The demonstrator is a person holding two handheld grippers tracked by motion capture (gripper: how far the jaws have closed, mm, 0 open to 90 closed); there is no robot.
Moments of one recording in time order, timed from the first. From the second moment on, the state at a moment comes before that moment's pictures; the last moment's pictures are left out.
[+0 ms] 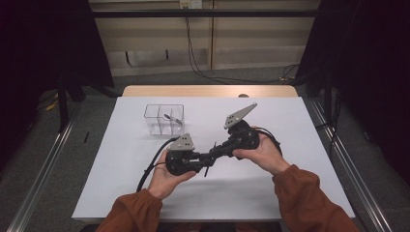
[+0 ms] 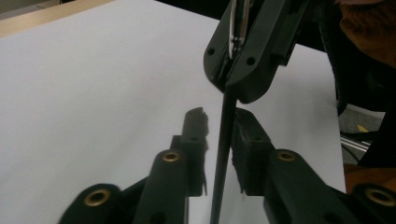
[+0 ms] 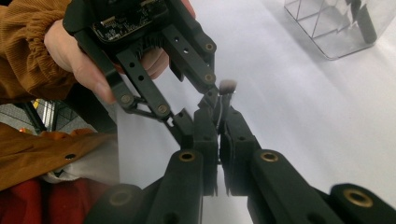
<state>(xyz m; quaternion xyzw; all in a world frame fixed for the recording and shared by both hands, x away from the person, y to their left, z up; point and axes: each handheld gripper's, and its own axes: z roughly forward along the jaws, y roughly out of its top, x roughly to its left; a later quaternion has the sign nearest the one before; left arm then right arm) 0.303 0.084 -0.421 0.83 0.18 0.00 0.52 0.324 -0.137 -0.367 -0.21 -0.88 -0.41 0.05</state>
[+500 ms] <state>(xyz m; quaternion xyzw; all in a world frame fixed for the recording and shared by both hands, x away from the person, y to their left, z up) 0.303 0.084 -0.419 0.83 0.18 0.00 0.53 0.324 -0.139 -0.368 -0.21 -0.87 -0.43 0.05</state>
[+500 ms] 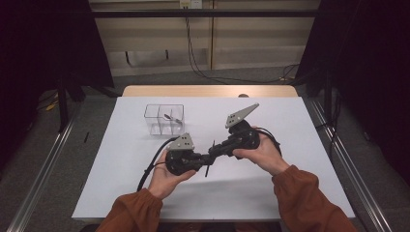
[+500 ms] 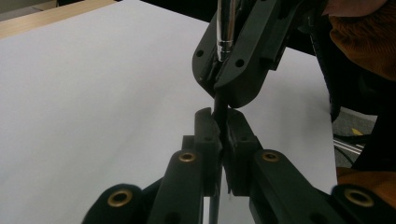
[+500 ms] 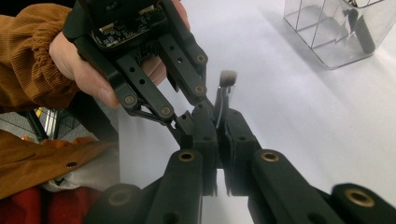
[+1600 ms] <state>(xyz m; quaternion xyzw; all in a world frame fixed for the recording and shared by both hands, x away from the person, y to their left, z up) 0.307 0.101 -0.418 0.82 0.20 0.01 0.53 0.310 -0.174 -0.392 -0.29 -0.83 -0.48 -0.04</state>
